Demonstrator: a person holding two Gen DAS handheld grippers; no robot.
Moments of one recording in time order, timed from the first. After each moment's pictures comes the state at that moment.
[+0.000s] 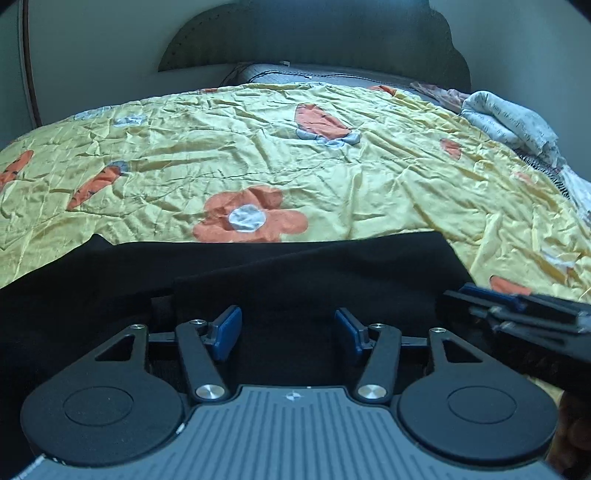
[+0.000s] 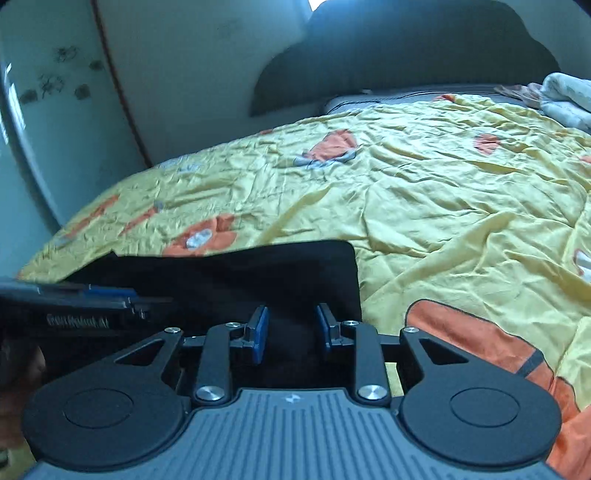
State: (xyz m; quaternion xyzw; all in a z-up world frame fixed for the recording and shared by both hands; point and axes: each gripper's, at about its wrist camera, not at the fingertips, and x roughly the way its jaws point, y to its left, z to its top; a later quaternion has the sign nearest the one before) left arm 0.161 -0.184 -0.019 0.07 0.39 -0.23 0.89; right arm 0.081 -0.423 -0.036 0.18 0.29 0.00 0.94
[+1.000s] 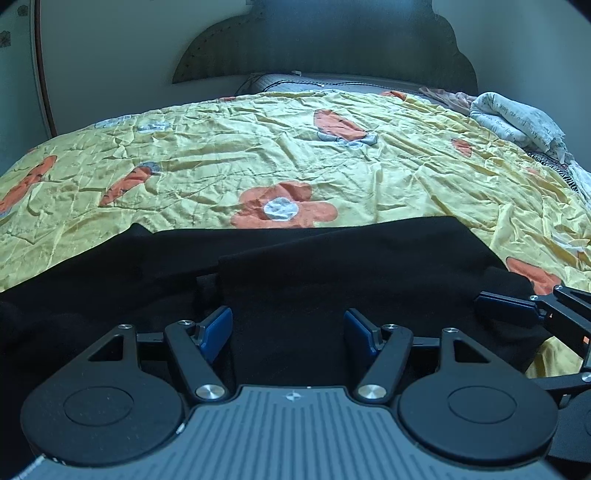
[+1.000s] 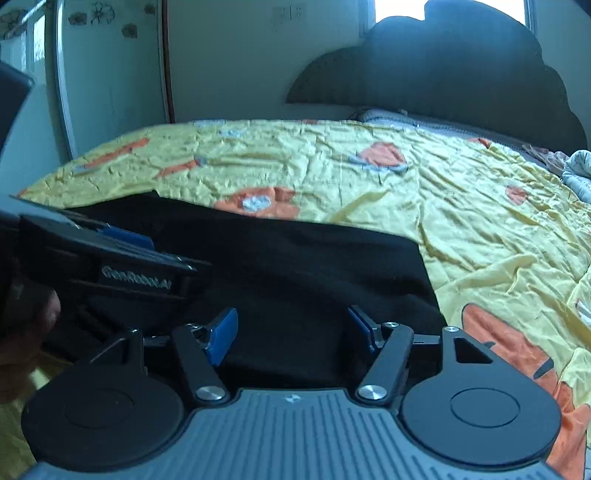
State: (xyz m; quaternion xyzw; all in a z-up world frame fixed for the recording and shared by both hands) left arm 0.145 -0.156 -0.022 0.08 0.37 -0.21 0.90; right arm 0.067 -0.341 -0.030 0.03 0.32 0.01 0.95
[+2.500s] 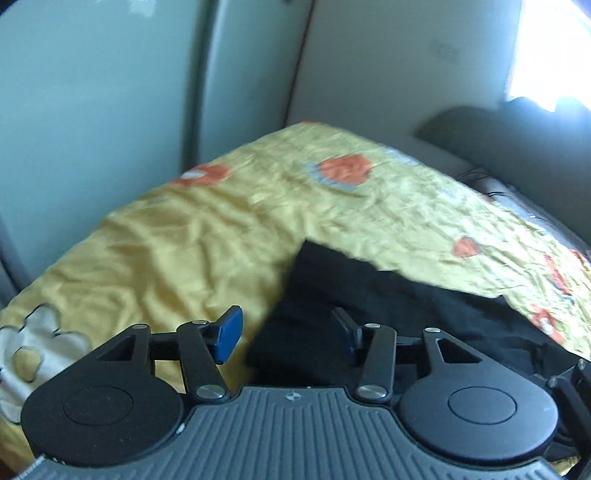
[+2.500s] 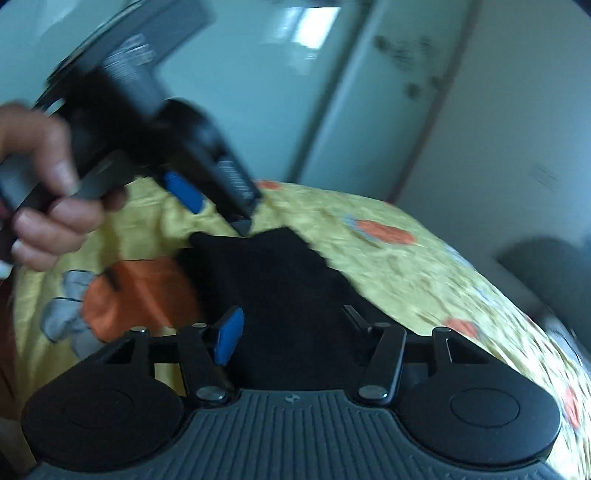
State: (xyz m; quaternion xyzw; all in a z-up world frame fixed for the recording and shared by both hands) left arm 0.107 0.172 0.029 -0.13 0.34 0.08 0.93; right arm 0.054 -0.048 0.012 -0.24 0.16 0.31 0.90
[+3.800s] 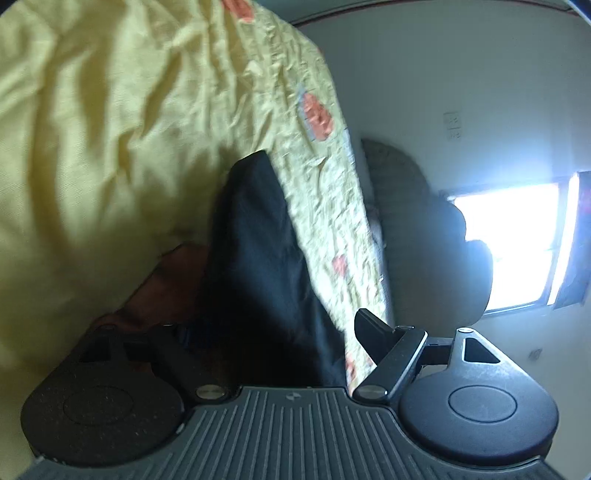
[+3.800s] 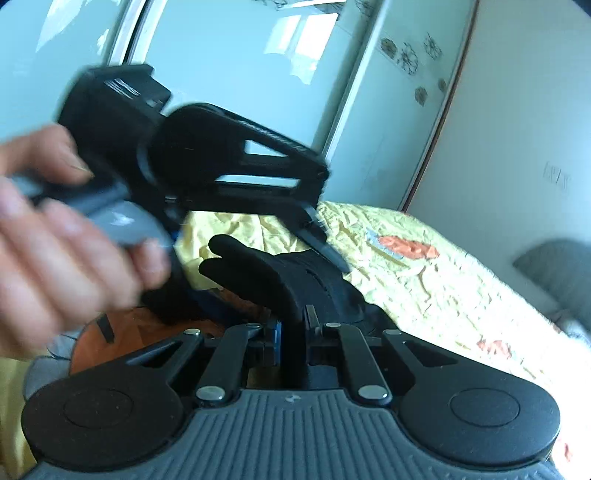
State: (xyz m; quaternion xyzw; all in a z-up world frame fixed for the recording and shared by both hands) left arm 0.141 0.225 -0.048 -0.56 0.36 -0.10 0.74; right arm 0.074 -0.020 0.003 -0.20 0.16 0.33 0.91
